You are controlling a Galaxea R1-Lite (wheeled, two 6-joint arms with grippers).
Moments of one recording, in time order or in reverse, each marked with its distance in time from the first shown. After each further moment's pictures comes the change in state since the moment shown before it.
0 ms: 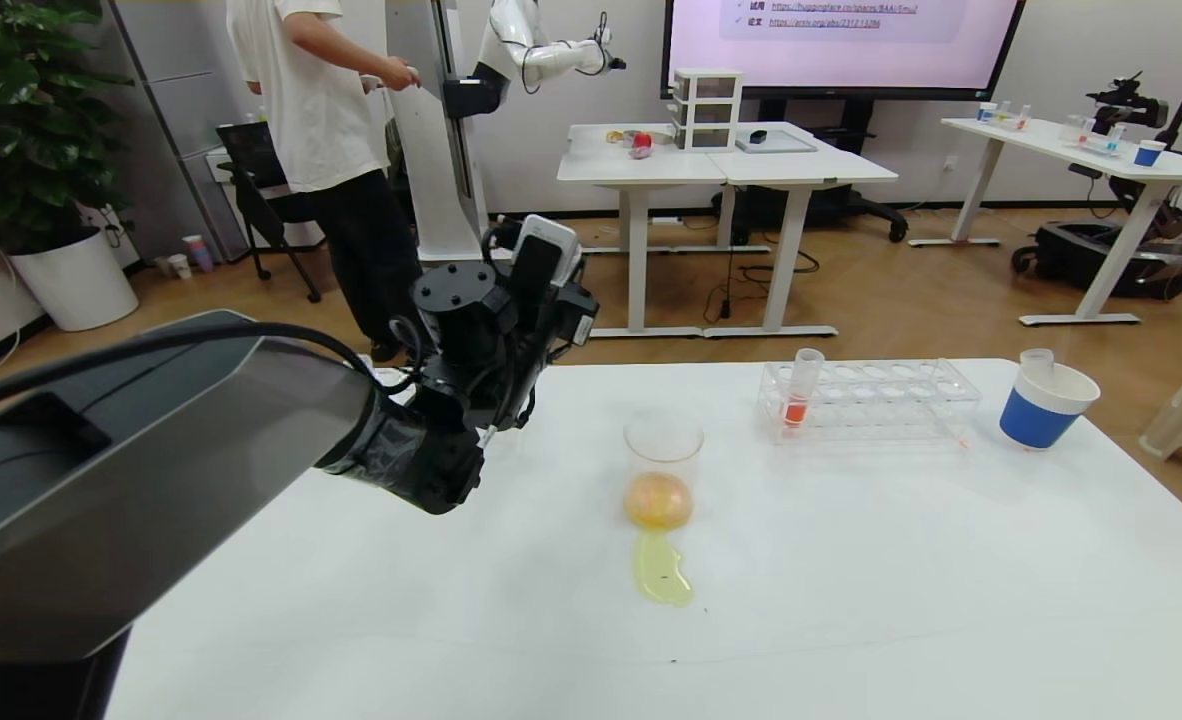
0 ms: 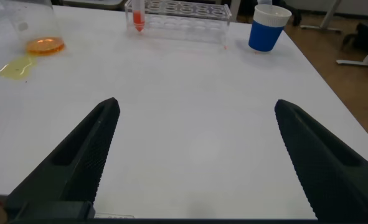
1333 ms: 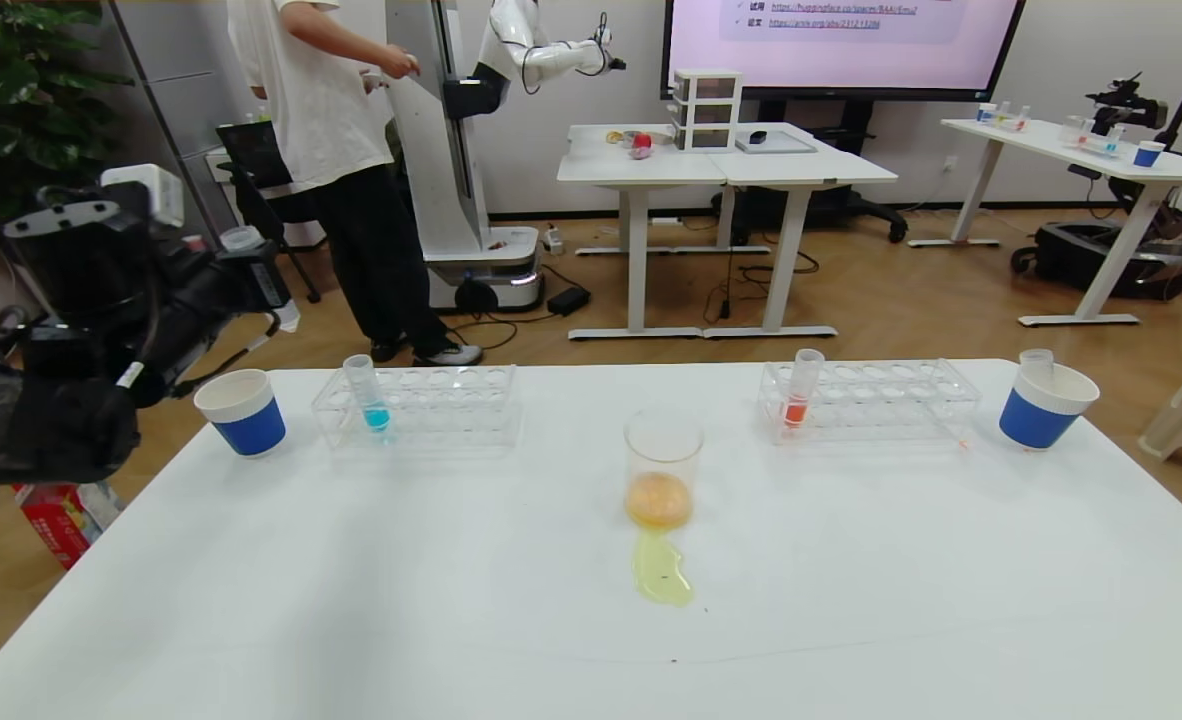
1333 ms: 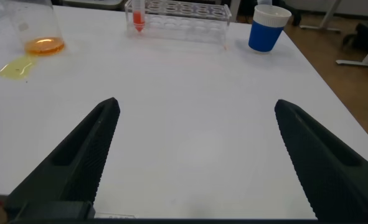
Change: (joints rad) left arm 0.592 -0.362 0.310 0.238 -0.150 -0.447; right arm 0.000 0.000 0.000 0.000 0.000 0.000
